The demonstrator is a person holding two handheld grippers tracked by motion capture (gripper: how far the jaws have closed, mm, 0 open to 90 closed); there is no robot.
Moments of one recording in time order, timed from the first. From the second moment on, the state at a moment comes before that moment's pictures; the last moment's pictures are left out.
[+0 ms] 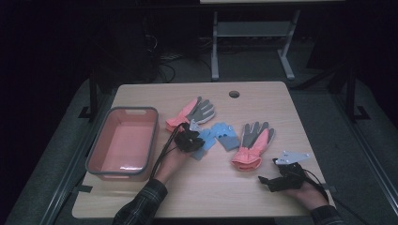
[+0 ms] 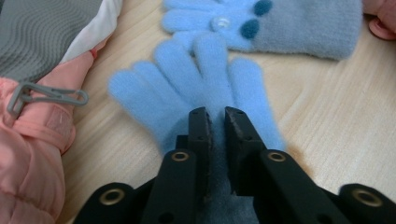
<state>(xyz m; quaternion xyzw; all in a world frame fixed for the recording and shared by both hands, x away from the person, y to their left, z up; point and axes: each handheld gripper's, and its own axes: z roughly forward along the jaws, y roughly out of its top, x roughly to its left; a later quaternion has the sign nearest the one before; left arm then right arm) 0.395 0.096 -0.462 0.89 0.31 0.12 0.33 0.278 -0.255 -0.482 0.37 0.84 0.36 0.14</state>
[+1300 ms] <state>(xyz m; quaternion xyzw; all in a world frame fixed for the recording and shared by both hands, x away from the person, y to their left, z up) 0.305 0.086 -0.433 0.90 0.21 -0.01 0.39 0.278 -0.255 -0.482 0.37 0.84 0.36 0.14</state>
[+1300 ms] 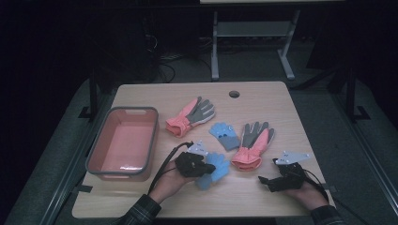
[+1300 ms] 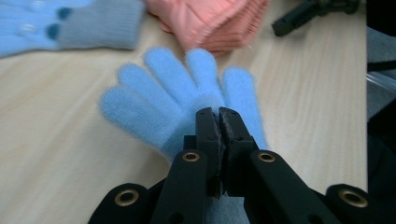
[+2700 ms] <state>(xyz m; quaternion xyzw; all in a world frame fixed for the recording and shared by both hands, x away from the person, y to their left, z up) 0.351 0.058 -0.428 0.89 0.23 0.03 0.39 0.277 -0.255 -0.482 0.37 0.84 0.36 0.14</state>
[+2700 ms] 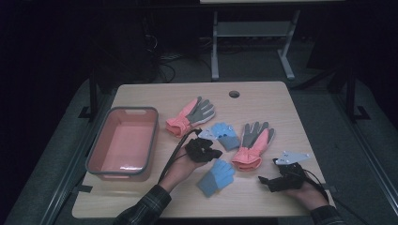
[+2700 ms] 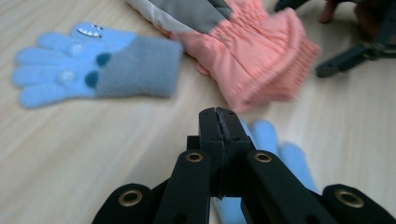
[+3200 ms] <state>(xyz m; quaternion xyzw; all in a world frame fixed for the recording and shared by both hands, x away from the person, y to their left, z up) 0.409 0.011 -0.445 0.89 0.24 0.04 0.39 0.277 -0.255 -0.482 0.37 0.84 0.36 0.14</state>
